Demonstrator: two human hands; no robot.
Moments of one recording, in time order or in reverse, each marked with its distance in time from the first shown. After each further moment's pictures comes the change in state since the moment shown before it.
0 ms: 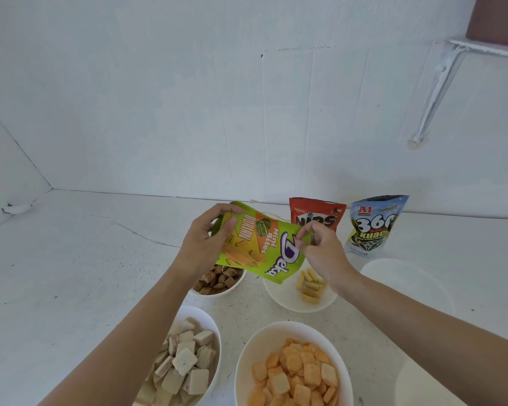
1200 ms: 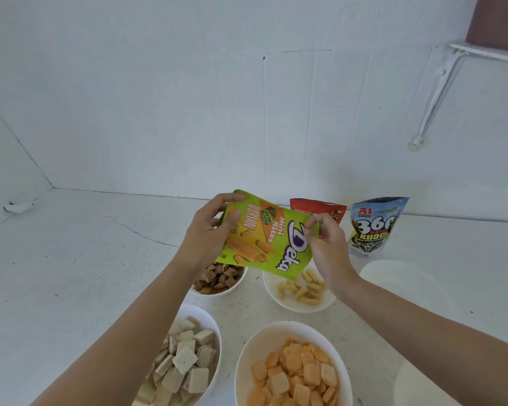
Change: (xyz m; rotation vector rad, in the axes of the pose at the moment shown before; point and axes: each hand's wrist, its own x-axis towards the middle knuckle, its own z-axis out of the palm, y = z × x) left_hand 0.006 0.015 0.003 -0.054 0.009 -0.027; right_hand -0.013 -0.019 0.001 0.216 0.135 -0.052
